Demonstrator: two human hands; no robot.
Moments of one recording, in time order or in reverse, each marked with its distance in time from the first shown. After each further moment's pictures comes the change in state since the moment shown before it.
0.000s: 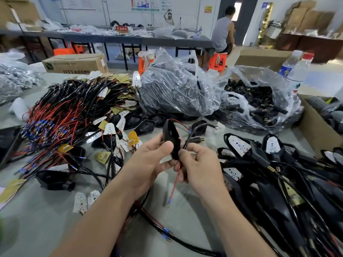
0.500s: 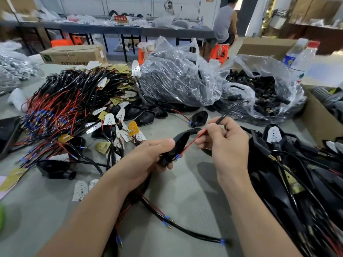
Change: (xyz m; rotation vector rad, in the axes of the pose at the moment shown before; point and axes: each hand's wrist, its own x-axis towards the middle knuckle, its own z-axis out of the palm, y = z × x) left_hand -0.009 0.000 -0.005 0.314 0.044 -0.216; right_hand 0.011 -0.011 -0.033 0.273 0.256 -0.112
